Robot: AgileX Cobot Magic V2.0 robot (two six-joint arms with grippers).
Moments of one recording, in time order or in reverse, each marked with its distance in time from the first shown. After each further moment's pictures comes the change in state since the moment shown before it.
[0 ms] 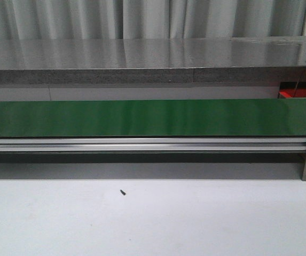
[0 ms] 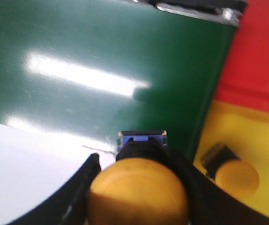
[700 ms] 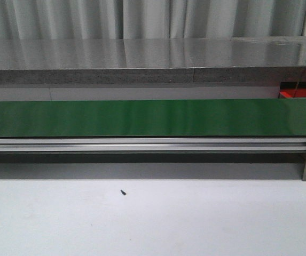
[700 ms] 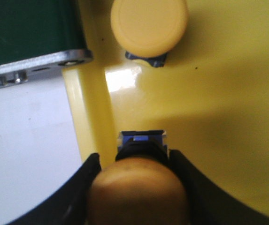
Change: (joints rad) left arm 0.000 0.000 0.000 0.000 0.000 0.000; right arm -0.241 -0.184 0.579 0.006 -0.380 0.095
